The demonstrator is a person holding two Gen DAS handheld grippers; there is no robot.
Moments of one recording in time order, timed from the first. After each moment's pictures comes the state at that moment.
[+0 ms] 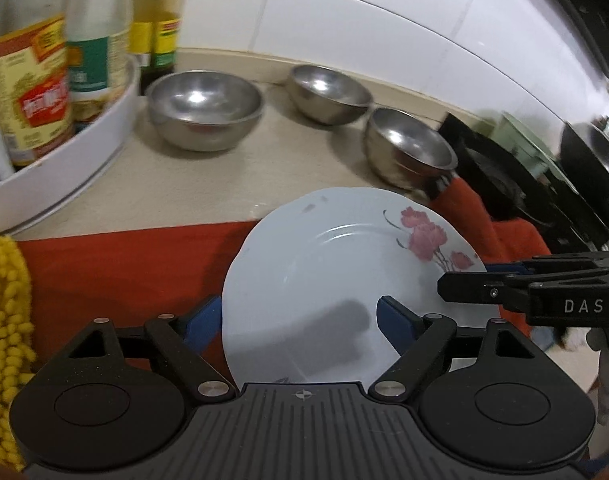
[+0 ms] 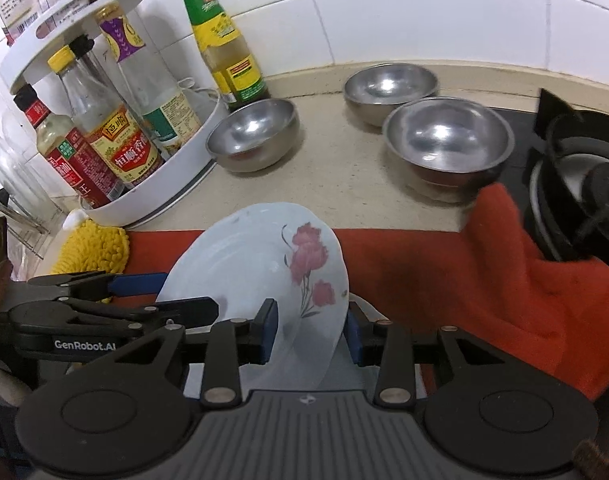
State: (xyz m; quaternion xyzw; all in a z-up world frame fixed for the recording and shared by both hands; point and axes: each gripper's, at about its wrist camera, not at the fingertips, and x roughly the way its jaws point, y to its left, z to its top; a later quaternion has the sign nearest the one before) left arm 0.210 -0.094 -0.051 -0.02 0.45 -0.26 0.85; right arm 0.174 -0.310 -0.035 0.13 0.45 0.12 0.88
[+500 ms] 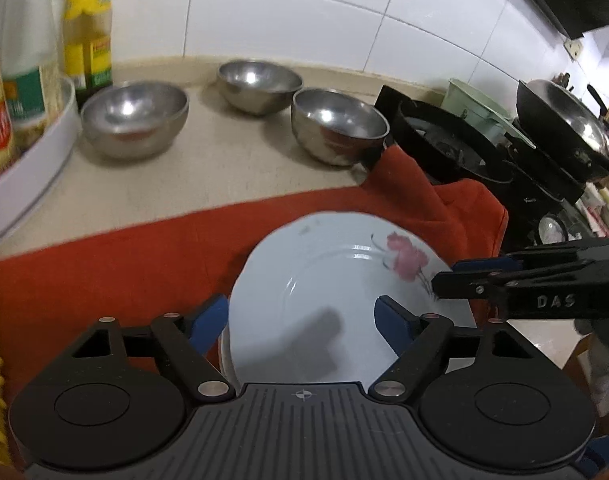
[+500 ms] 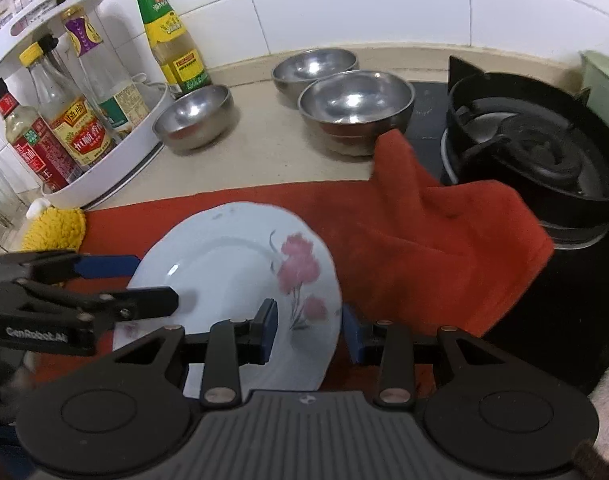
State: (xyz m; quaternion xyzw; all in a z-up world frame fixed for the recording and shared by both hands) left arm 0.182 -0.125 -0.046 0.03 0.43 -0.31 0.85; right arm 0.130 -0.339 -0.041 0.12 0.45 0.06 0.88
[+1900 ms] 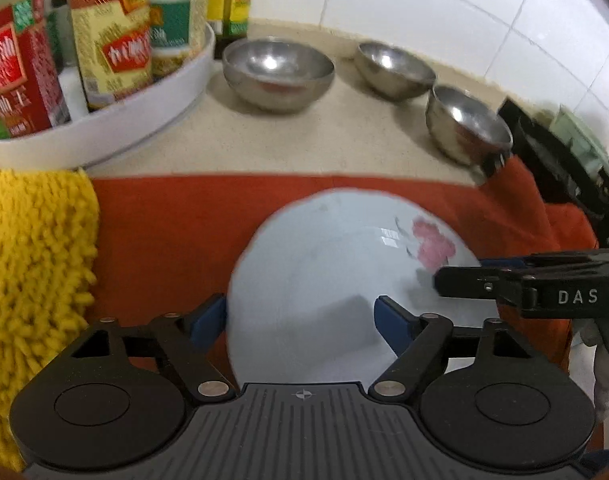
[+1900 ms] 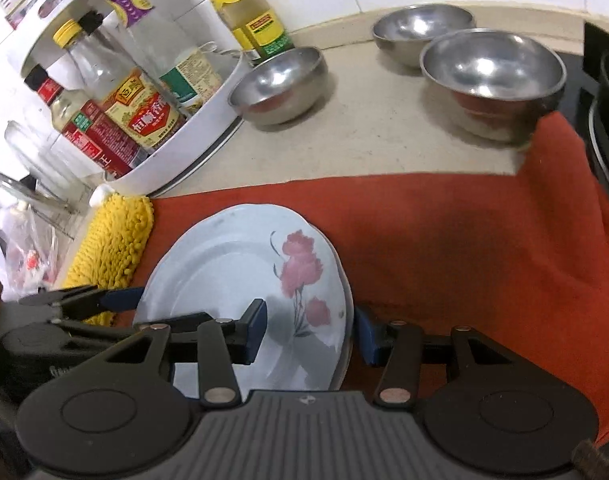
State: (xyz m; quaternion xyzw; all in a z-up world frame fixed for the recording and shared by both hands) left arm 0.194 -0.063 -0.052 -0.02 0.48 -0.16 0.86; right arm 0.191 -0.295 -0.068 0.15 0.47 0.20 0.85
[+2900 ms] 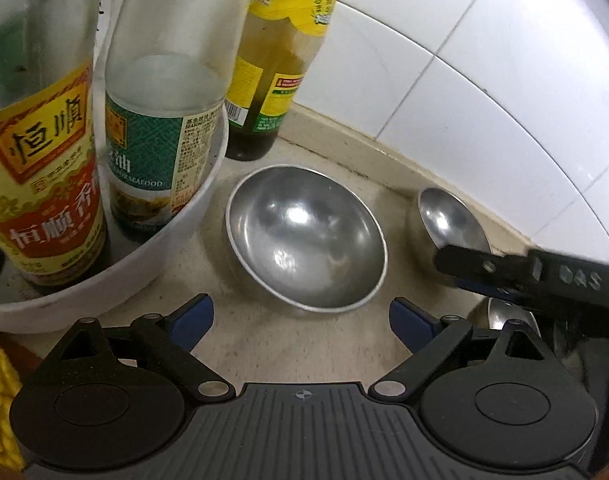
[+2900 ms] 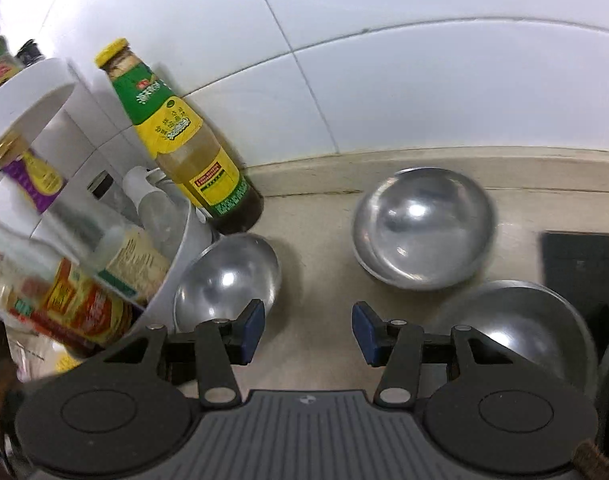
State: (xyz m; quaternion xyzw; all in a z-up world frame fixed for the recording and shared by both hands) left arm 0.357 -0.073 -0.045 -0.16 0.45 -0.11 0.87; right arm 0.380 -0.304 -0.022 0.17 0.43 0.16 0.87
